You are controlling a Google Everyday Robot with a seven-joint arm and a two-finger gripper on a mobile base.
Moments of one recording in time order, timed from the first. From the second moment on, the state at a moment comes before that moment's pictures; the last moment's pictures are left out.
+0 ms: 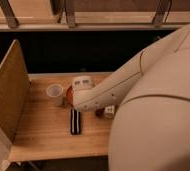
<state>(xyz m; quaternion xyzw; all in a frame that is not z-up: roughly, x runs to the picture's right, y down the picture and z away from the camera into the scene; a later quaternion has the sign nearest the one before) -0.009 0.049 0.752 -0.02 0.07 0.56 0.83</state>
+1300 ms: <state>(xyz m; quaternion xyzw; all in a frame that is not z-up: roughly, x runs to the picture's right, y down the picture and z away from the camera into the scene) -0.040 -0.040 0.826 0.03 0.01 0.39 0.92</state>
